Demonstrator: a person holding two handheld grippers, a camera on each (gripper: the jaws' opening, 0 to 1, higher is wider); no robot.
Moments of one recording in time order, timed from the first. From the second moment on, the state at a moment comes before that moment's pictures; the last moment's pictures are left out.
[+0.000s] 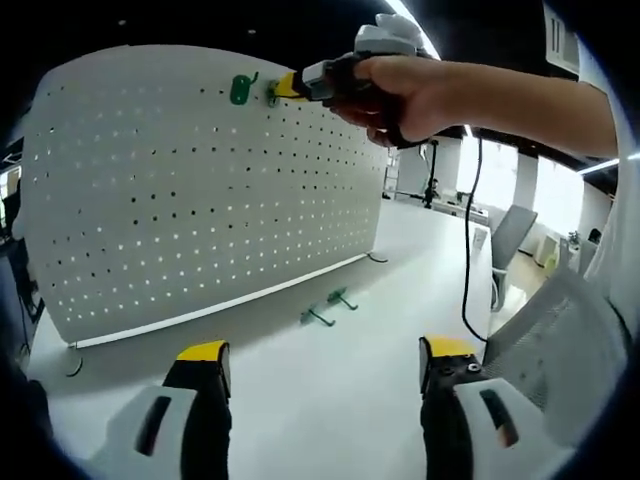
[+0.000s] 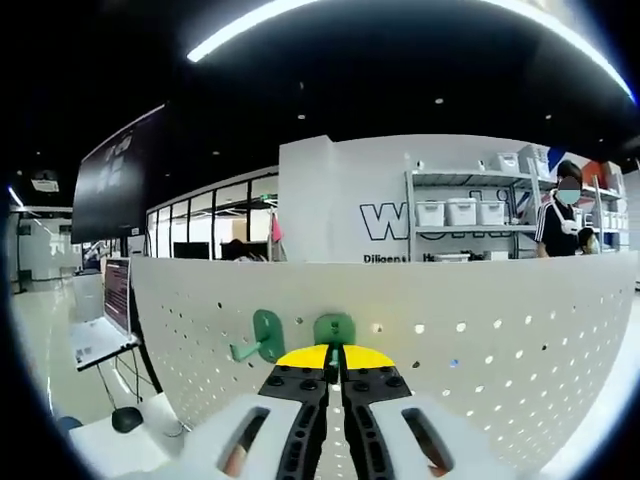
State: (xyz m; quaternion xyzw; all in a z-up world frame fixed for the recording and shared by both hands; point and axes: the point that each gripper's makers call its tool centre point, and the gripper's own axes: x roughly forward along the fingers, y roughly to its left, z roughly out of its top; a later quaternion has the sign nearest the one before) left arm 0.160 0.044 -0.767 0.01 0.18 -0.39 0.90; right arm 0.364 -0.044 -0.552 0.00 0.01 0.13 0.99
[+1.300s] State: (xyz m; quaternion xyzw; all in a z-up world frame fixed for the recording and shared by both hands) left arm 0.159 0.043 -0.765 0.01 0.18 -0.39 0.90; right arm 0.366 -0.044 -0.559 0.04 0.03 0.07 1.00
